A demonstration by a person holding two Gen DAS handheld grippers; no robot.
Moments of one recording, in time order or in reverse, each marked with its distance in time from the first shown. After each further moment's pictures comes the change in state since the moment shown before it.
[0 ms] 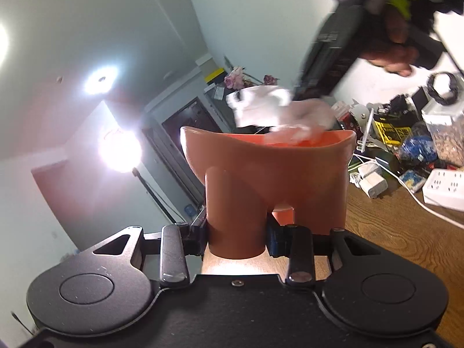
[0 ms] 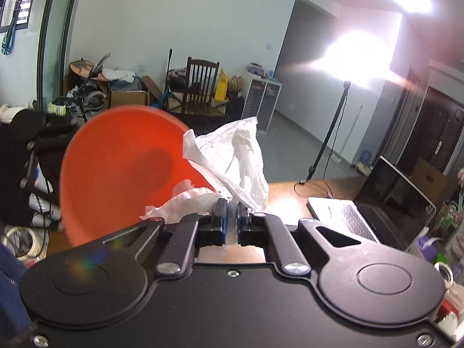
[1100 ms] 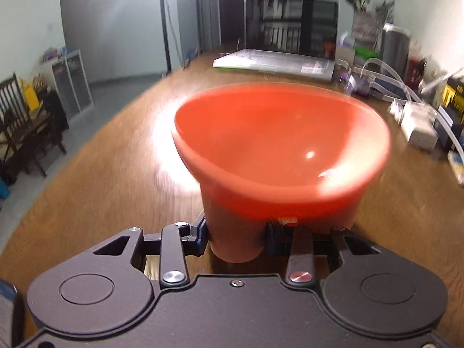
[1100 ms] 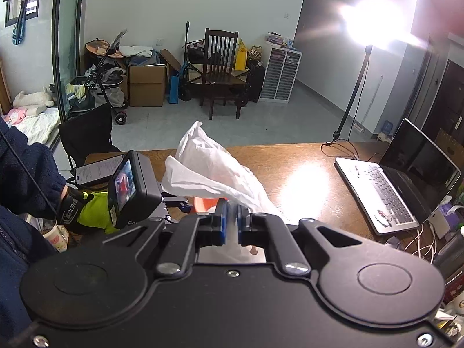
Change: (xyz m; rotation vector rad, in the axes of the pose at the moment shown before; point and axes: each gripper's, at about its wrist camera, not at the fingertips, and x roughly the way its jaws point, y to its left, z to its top) left arm 0.159 -0.038 -0.144 -0.589 0.526 -0.064; right arm 0.011 0.043 -0.016 0.026 0.123 0.103
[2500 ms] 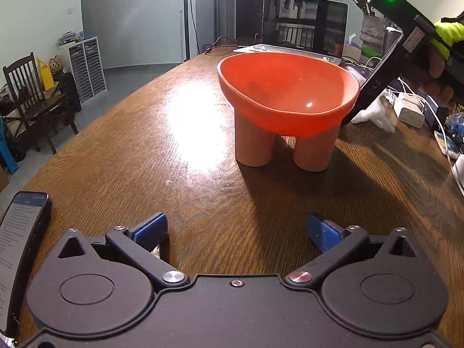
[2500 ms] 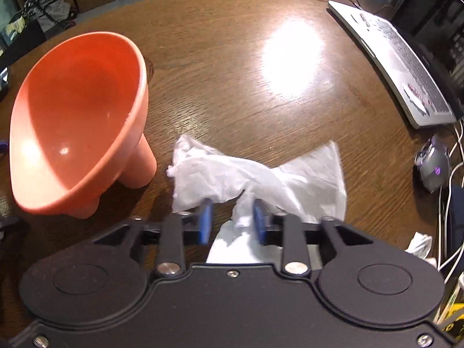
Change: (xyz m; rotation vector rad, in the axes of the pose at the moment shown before) left arm -0.087 0.020 -0.058 -0.049 0.017 0.039; right arm 0.239 -0.112 -0.077 0.164 0.565 -0.082
